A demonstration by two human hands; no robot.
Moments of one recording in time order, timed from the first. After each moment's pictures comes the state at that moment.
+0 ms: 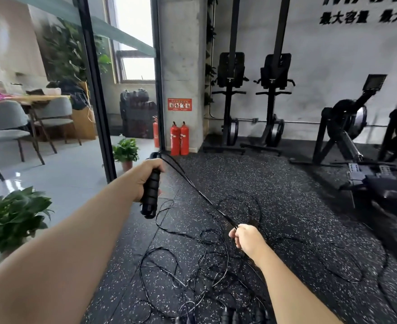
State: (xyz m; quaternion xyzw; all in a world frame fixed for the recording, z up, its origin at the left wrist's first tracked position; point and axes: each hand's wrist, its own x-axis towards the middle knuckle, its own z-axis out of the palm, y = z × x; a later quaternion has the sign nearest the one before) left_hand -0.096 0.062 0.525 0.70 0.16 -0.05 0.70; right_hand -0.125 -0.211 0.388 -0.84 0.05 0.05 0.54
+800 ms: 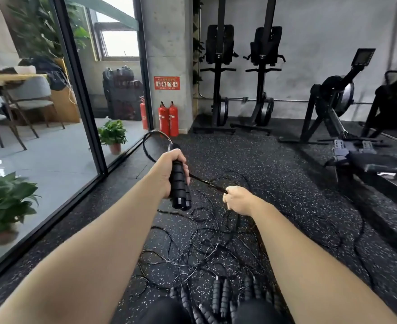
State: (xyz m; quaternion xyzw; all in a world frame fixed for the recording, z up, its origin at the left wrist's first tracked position) left_hand -0.118 -0.024 0.495 0.54 0.11 -0.12 0.83; right_hand -0.112 -0.223 0.416 -0.99 -0.12 0.07 0.07
